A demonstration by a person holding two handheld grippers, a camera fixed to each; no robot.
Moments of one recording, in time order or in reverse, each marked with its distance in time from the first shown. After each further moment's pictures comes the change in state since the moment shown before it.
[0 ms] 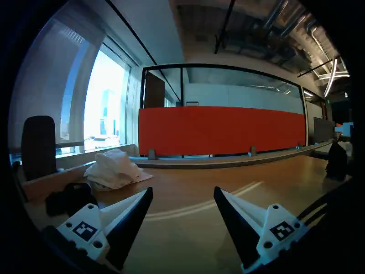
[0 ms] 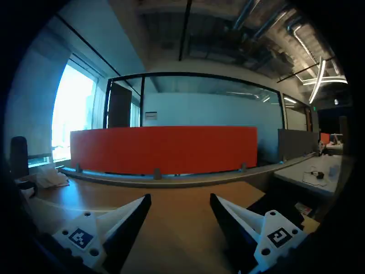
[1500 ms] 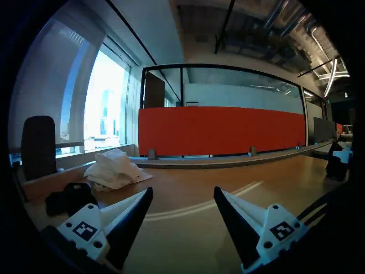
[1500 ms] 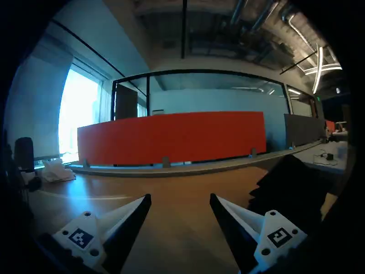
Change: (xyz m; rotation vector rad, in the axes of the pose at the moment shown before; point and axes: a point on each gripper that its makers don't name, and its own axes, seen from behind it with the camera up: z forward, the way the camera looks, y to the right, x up) left arm -0.001 0.001 0.000 0.000 0.001 0.000; right arm -0.076 -0.015 0.002 0.075 0.004 0.050
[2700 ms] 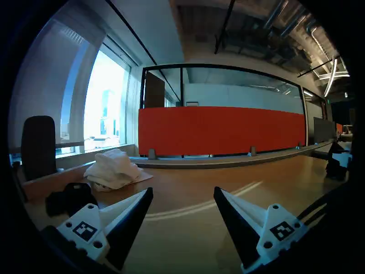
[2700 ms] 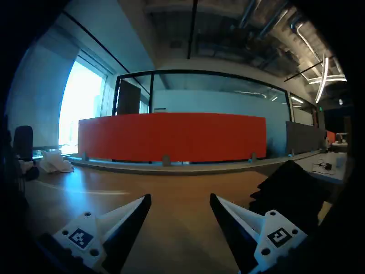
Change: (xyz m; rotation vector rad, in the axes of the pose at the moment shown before) left arm 0.000 0.000 0.000 0.000 0.000 0.000; right arm -0.008 -0.007 0.001 -0.004 -0.002 -0.069
